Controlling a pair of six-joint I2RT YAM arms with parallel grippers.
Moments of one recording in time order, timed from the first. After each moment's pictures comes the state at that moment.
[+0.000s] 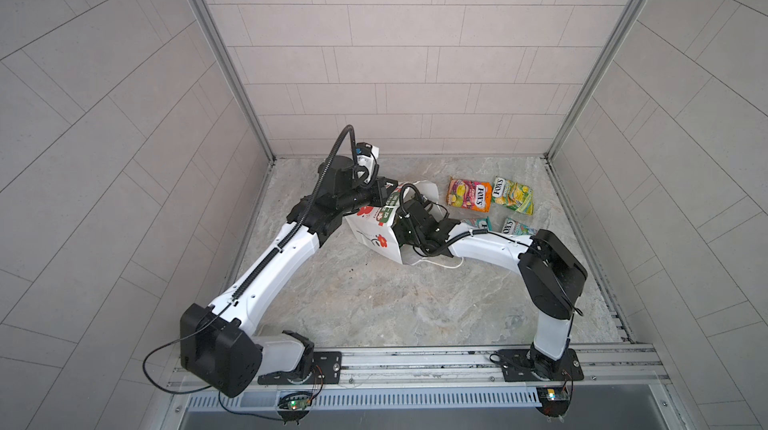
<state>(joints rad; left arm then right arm) -0.43 1.31 1.21 -0.27 0.42 -0.45 0.79 1.87 1.28 -0.23 0.16 0.93</state>
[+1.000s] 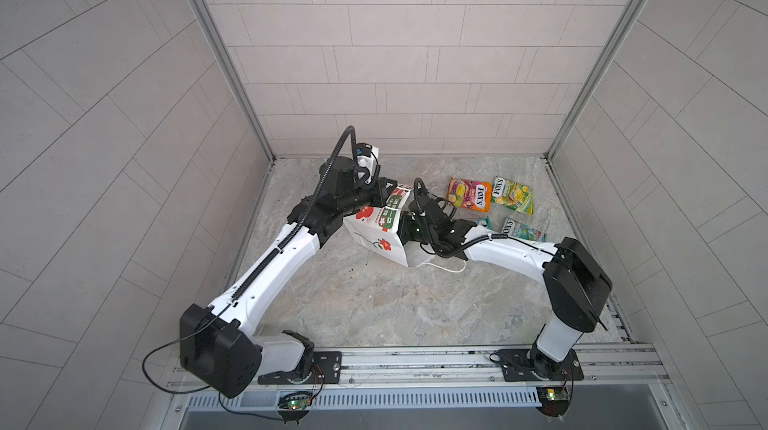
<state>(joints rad) -0.43 1.31 1.21 -0.28 0.37 -0.45 0.77 1.69 1.17 -0.12 0.04 0.83</state>
